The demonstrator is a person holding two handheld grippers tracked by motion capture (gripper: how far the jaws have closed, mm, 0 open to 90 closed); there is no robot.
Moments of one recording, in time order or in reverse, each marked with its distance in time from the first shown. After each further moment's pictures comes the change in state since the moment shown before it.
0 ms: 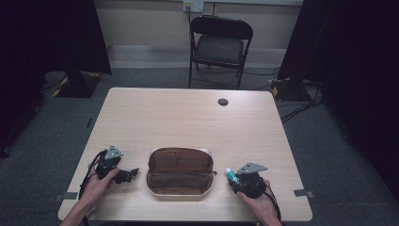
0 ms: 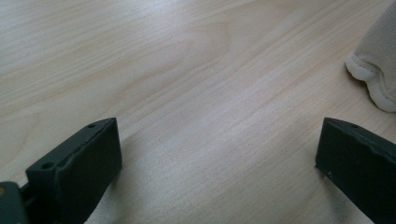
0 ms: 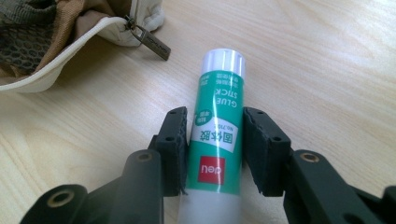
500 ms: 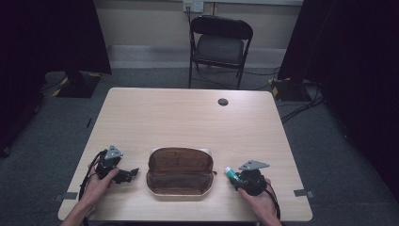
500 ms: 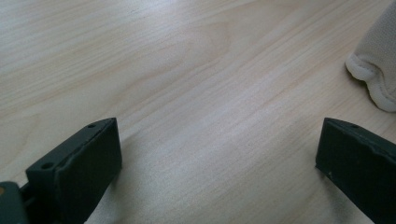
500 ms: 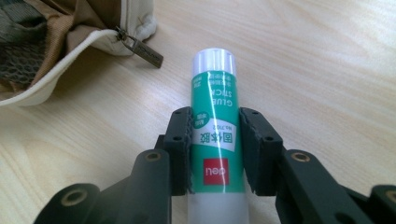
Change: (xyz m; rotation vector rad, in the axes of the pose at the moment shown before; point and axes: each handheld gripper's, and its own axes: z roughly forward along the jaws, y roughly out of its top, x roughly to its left) left arm 0.000 0.000 0.000 0.000 -0.002 0.002; right arm -0.008 0.004 0.000 -0.001 0.021 0.040
